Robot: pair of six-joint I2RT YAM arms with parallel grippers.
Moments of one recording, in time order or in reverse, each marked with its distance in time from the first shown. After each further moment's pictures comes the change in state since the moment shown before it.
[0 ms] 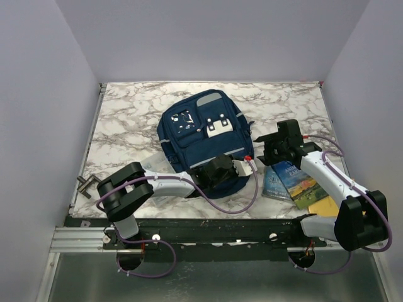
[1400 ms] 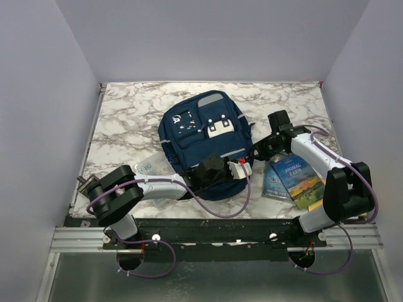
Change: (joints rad) left arm 0.018 -0.091 -0.090 0.068 0.133 0.032; right arm 0.001 0.241 0.171 -0.171 -0.153 -0.213
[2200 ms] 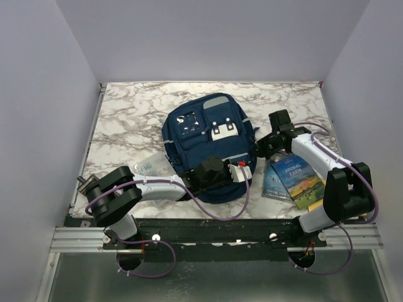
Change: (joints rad) left arm -0.006 -0.015 -0.014 -0.001 0.073 -0.003; right arm -0.005 0.005 0.010 0.042 0.036 -0.055
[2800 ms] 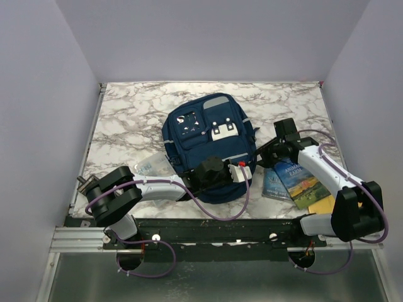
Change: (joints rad) left arm -0.001 0.000 0.000 -0.002 0.002 0.000; right arm 0.000 -0.174 -0.126 -0.010 -0.004 -0.024
